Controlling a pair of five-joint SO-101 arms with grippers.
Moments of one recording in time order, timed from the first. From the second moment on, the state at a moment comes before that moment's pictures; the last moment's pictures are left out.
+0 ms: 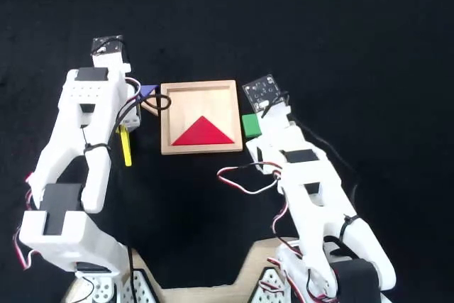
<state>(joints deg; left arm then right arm) -5.8 7.3 13.8 69.0 7.2 -8.1 -25.5 65.8 25.5 17.6</state>
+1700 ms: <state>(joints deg) 9.4 28.1 -19.9 81.8 14.0 -8.1 -25.5 67.7 21.1 17.6</state>
